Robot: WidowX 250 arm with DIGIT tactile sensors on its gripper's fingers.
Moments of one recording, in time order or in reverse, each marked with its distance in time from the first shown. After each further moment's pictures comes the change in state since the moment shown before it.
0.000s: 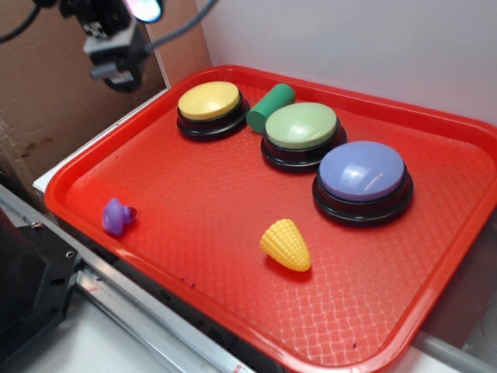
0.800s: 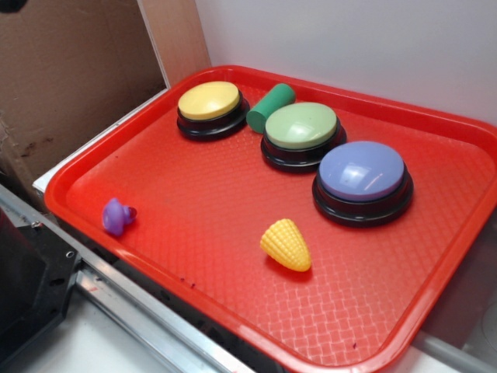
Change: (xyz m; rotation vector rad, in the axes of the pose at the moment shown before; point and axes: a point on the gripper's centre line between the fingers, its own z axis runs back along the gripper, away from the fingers) arm -0.080 -0.019 0.077 -0.081 0.215 0.989
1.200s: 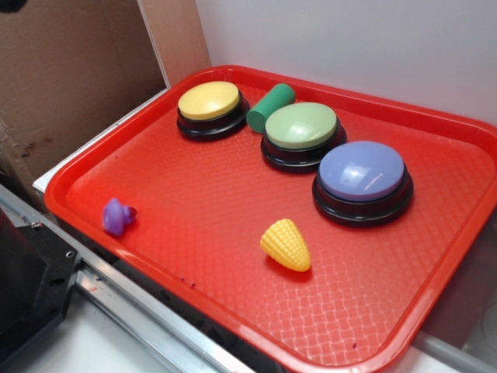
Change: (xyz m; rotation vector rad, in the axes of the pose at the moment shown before) arm 0.002 -0.002 0.005 -0.012 -0.017 0.006
